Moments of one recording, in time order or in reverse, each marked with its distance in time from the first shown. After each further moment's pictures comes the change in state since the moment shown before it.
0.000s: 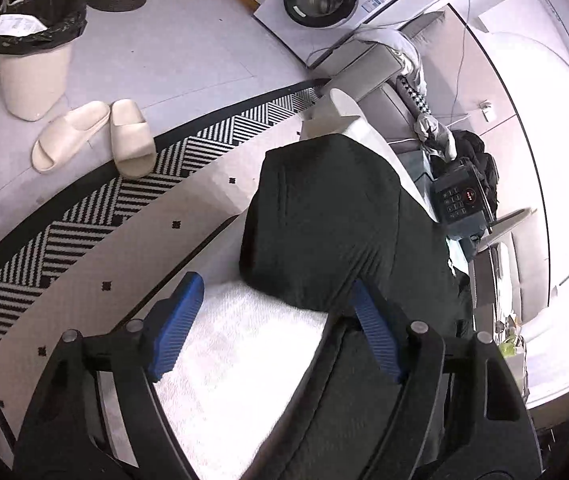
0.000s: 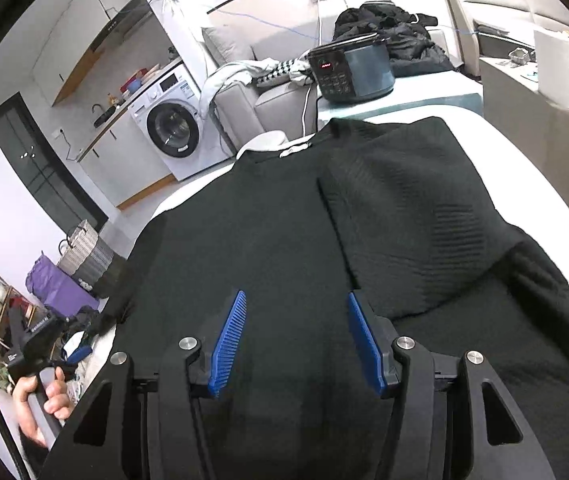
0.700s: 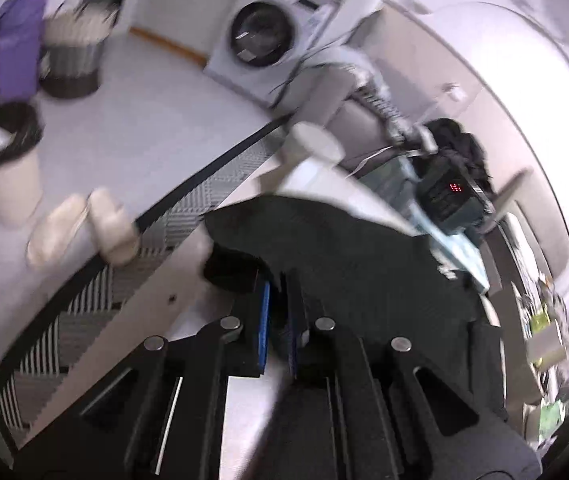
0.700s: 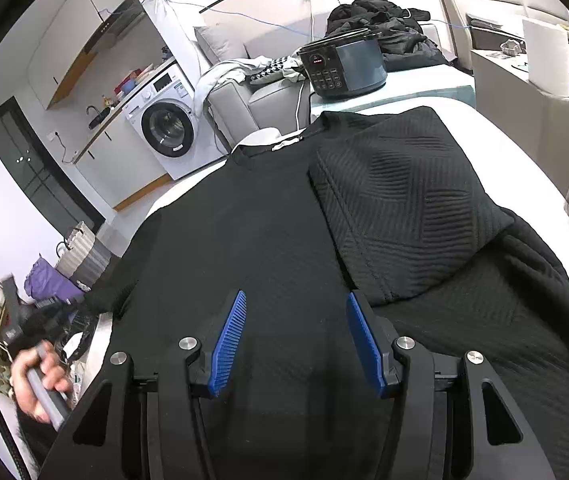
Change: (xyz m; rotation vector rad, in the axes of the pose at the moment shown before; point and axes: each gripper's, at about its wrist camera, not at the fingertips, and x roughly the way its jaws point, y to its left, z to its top) left arm 0.009 -0.125 0.019 0.302 -0.174 0.015; right arm -0.006 -0.018 -0.005 0.036 -0.003 0.002
